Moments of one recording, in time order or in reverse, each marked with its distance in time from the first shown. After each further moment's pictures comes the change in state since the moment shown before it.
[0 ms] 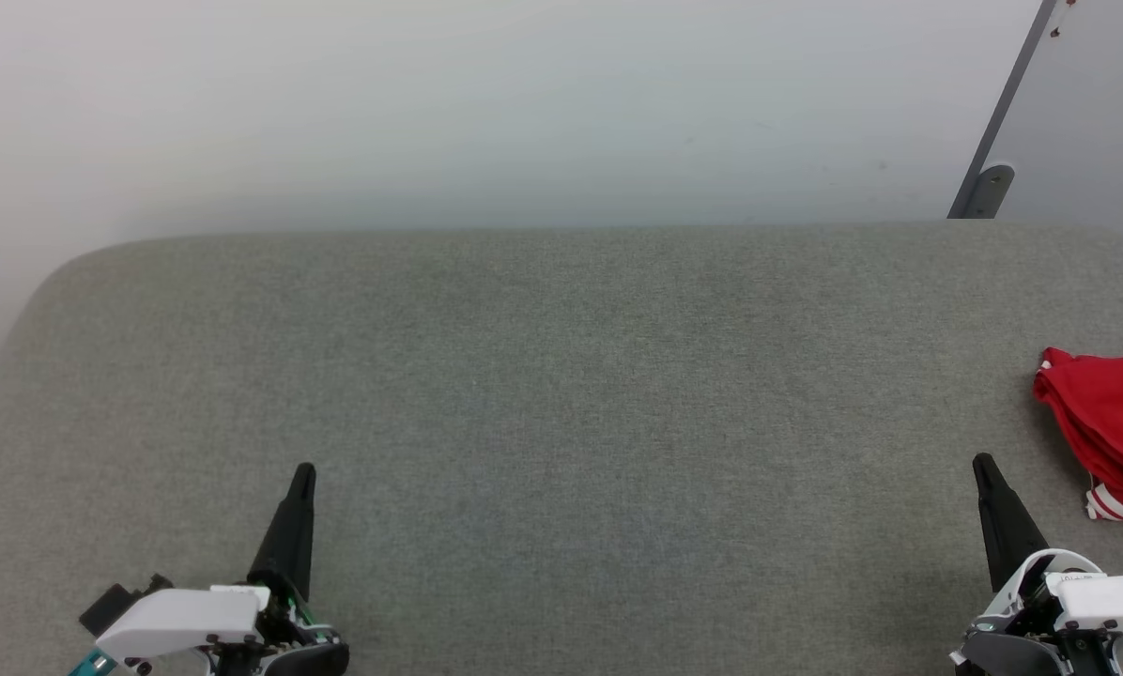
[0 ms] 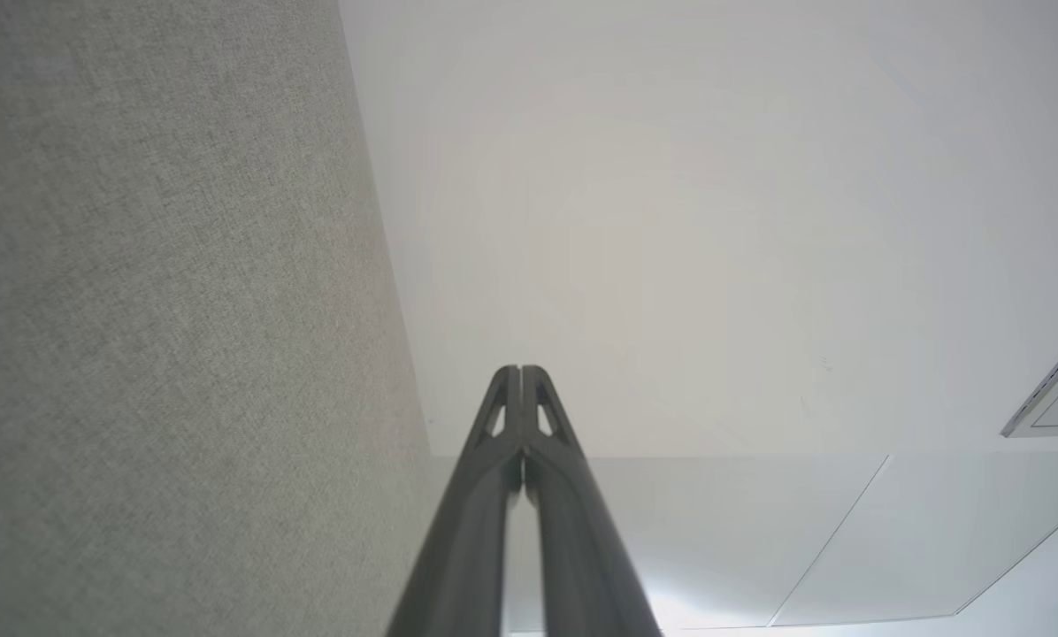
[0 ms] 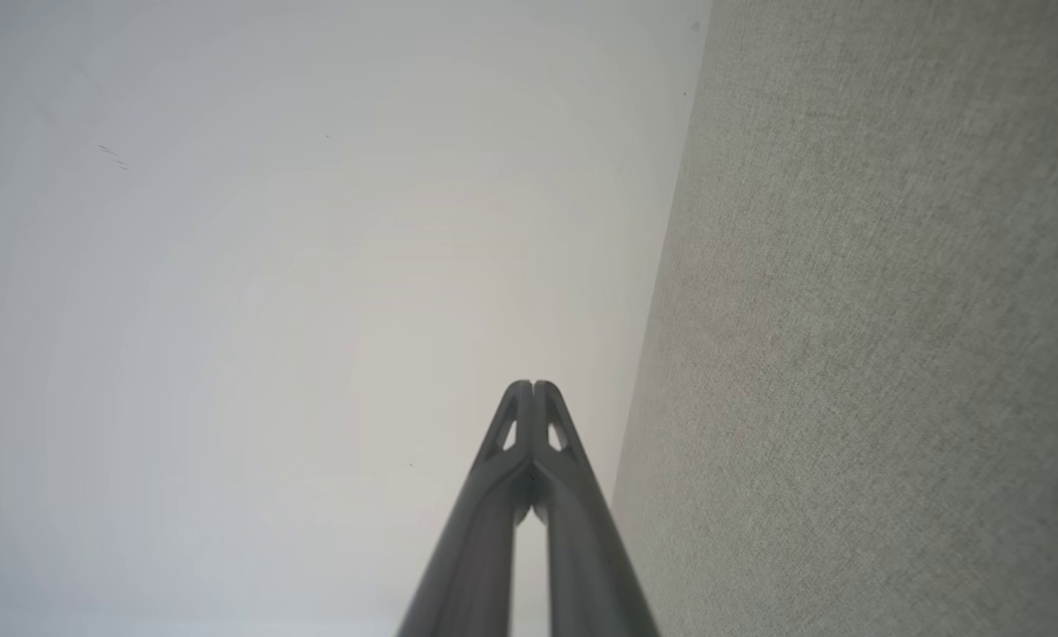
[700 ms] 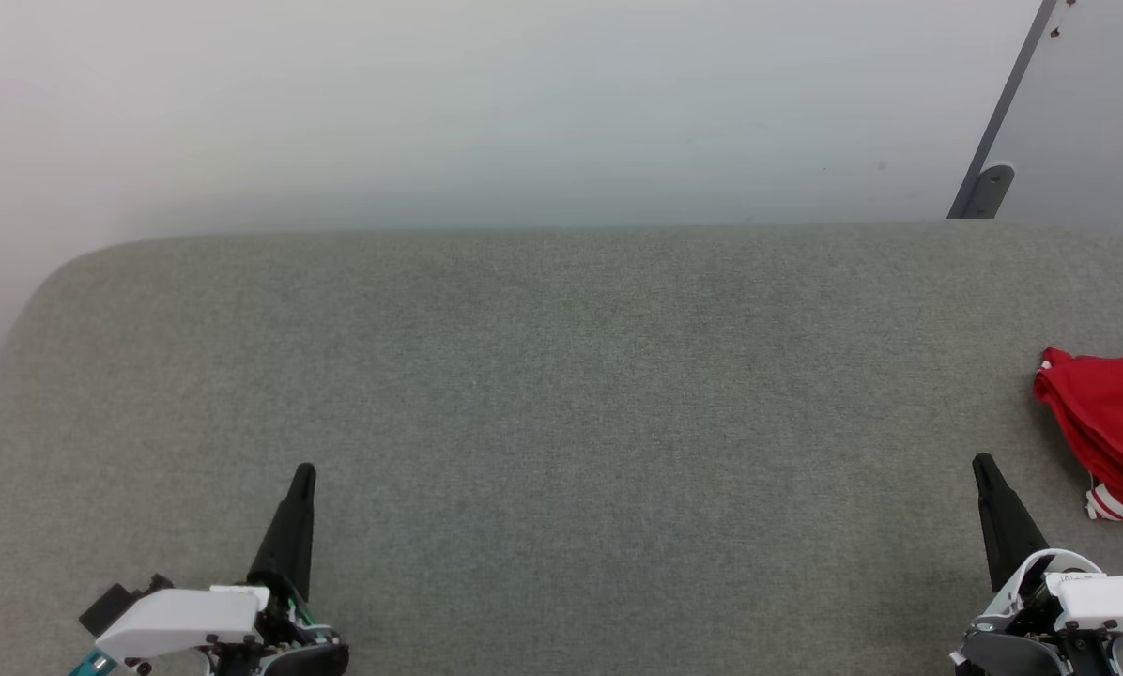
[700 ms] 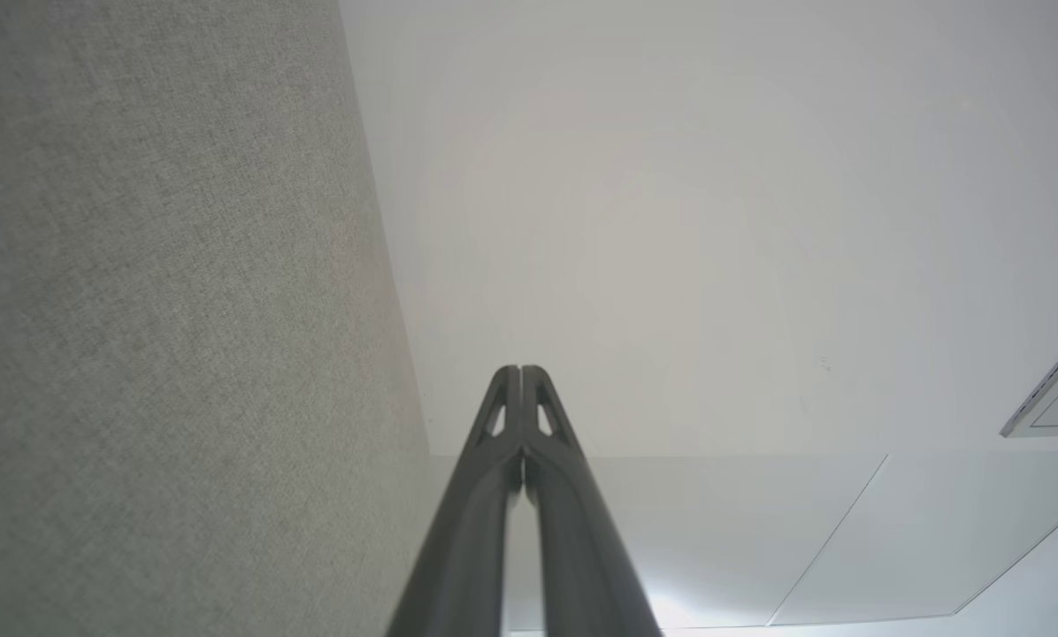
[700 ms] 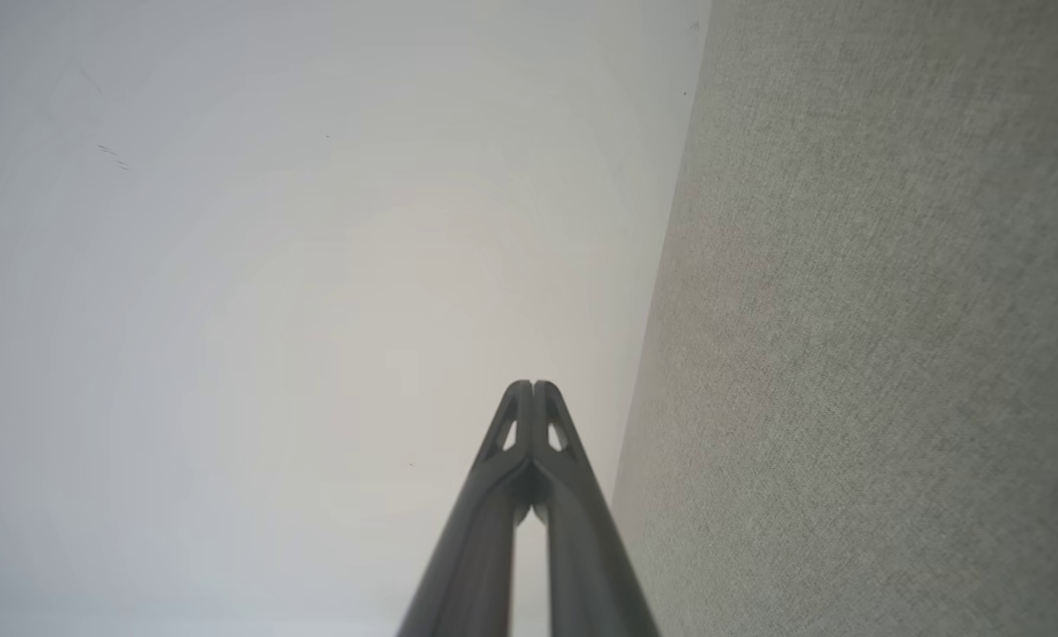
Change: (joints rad) left arm 0.000 -0.003 0.005 0.000 0.002 0.000 0.007; right arm 0.000 0.000 0.000 0.000 0.000 0.000 0.000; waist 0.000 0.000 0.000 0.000
